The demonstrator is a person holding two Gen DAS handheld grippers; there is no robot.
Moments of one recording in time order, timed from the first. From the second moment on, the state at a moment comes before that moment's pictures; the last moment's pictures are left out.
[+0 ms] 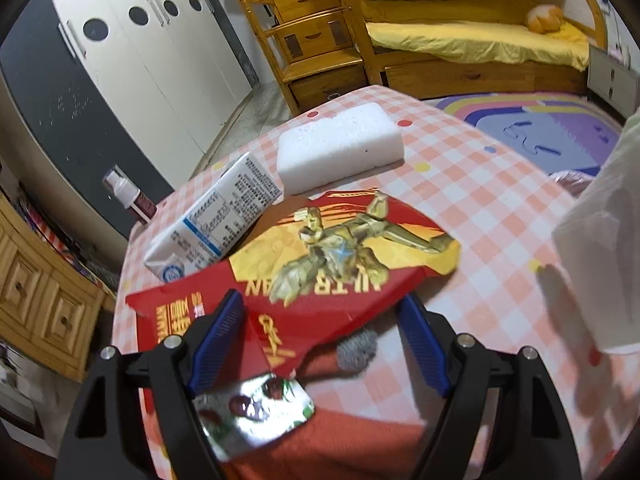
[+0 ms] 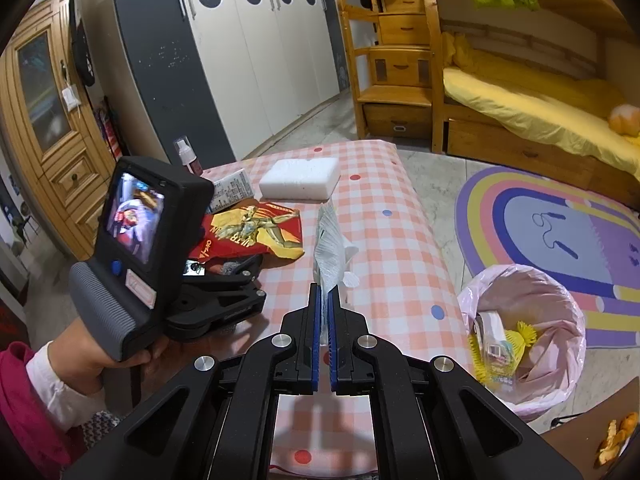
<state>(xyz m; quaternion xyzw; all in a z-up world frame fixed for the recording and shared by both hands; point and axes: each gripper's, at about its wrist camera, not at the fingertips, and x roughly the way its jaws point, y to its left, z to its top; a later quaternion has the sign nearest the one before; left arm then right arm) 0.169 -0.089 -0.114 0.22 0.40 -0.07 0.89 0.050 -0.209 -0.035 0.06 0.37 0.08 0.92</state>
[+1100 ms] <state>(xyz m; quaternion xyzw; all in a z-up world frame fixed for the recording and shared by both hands) 0.086 -0.047 0.049 -0.04 0.29 -0.20 0.93 -0.002 -0.232 -0.003 0.08 0.32 0.07 0.94</state>
